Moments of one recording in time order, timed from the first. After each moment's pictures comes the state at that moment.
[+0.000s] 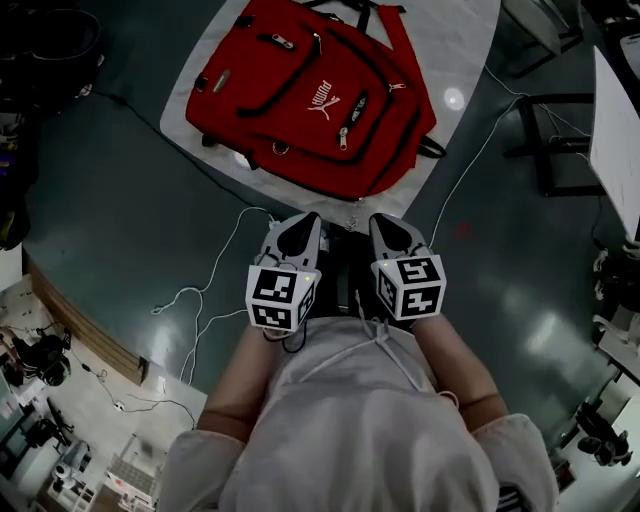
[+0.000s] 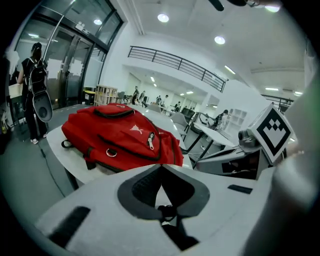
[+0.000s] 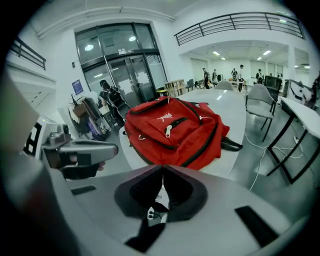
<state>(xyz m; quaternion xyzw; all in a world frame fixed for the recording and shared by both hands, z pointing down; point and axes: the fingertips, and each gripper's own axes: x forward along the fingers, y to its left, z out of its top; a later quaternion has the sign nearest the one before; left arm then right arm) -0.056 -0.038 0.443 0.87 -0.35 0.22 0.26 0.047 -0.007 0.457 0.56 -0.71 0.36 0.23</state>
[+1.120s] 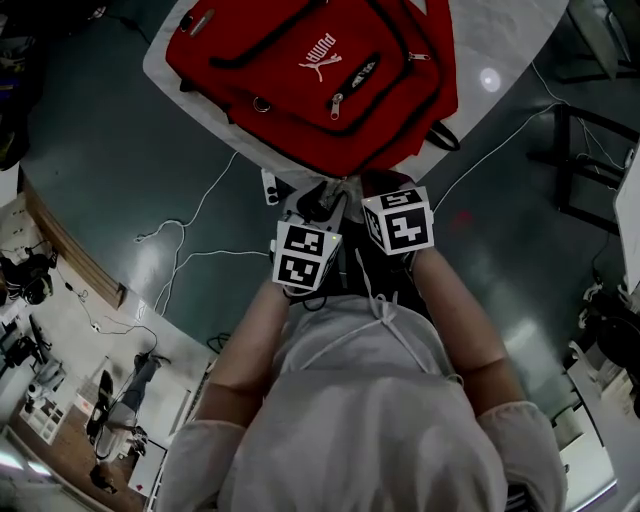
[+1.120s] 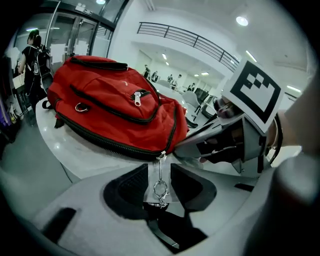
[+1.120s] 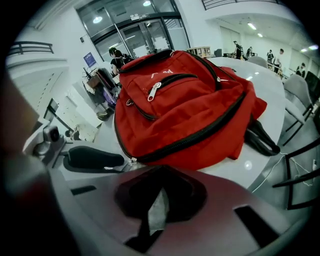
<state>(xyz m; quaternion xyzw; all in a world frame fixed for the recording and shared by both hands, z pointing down) 0.023 -0.016 0.551 0.81 -0.37 0.31 0.34 0.077 -0.042 0.562 0.39 -0.74 0.40 0.37</state>
